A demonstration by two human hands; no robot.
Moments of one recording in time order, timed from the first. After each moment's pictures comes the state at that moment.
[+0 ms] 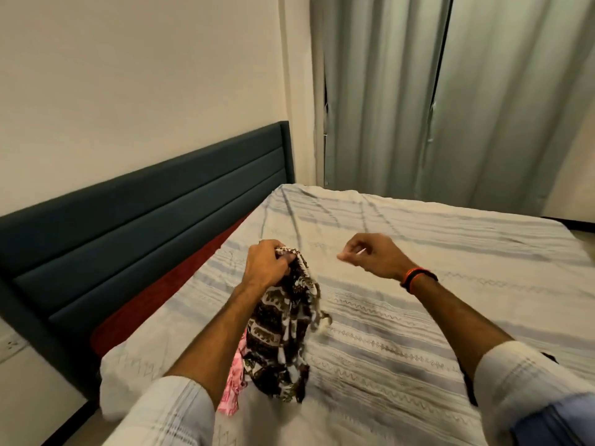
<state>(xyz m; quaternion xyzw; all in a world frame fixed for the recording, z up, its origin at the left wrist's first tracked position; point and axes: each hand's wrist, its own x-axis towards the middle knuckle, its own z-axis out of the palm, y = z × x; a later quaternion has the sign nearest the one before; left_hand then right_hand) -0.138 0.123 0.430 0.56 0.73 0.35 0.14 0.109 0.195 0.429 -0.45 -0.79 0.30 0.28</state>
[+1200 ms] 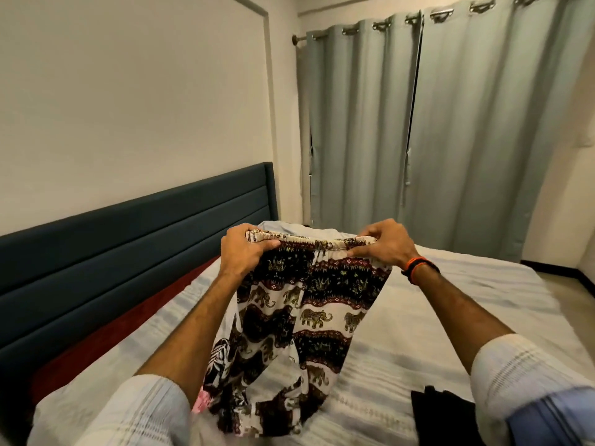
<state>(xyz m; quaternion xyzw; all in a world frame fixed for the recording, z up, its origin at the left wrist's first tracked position) -0.012 0.172 0.519 0.52 0.67 0.52 0.10 0.274 0.262 0.522 -0.51 -0.77 0.19 0.33</state>
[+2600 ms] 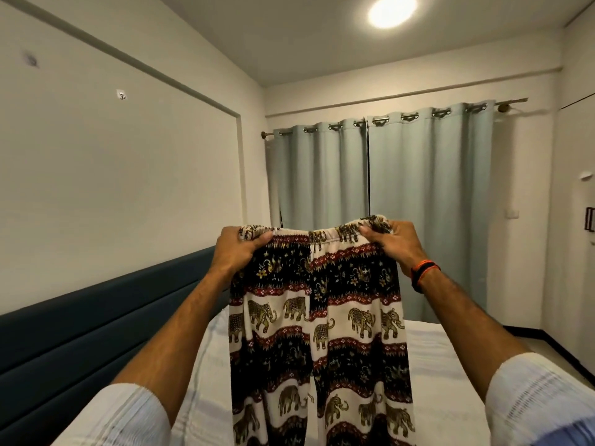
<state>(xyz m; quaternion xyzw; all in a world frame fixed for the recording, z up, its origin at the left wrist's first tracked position) 0.009 0.227 0.673 0.59 0.52 0.58 0.18 0.313 0.286 0.664 -0.41 -0.63 0.27 0.60</state>
